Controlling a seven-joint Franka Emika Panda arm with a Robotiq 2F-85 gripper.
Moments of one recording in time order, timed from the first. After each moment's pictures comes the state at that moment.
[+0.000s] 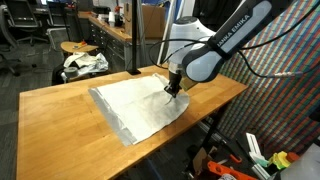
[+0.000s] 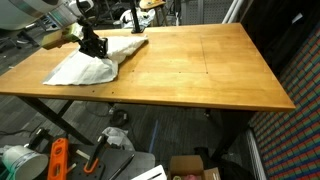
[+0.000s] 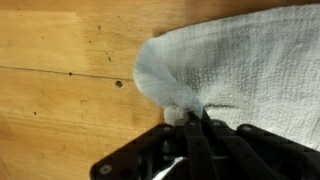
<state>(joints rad) 0.03 0.04 -0.03 -2.53 -0.57 2.67 0.43</state>
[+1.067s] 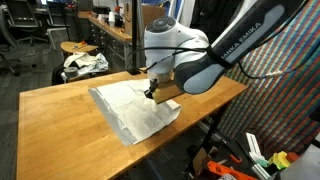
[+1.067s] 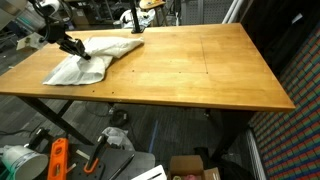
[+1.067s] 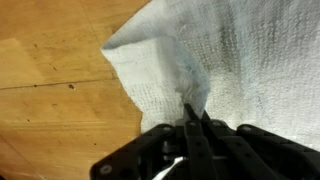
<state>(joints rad) 0.16 0.04 0.06 -2.50 -0.81 2.62 1.08</state>
